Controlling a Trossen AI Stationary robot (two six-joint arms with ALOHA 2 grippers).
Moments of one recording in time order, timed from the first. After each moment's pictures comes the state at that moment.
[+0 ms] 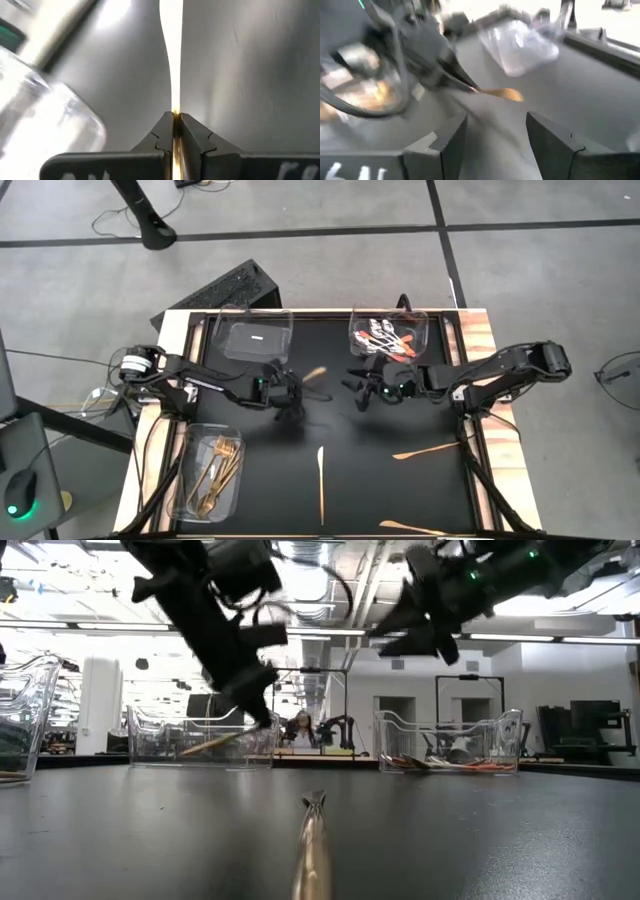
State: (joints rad) left arm -0.04 1.63 0.90 -0.28 -0.61 -0.30; right arm 0.02 1.31 0.68 0.26 0.36 0.45
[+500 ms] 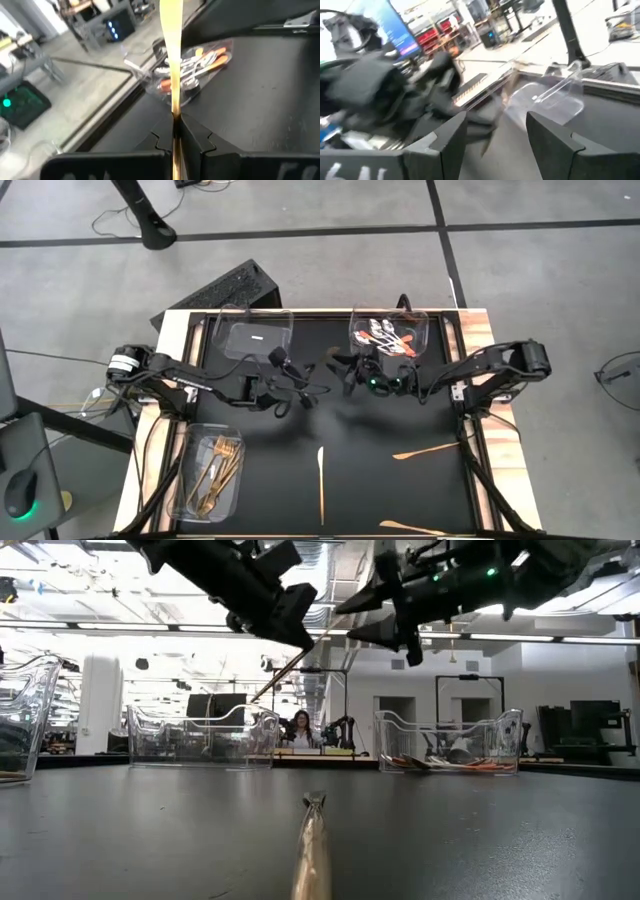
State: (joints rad) left arm -0.07 1.55 0.90 0.16 -0.79 -0.05; right arm -0.04 1.49 0.69 0.77 0.40 0.53
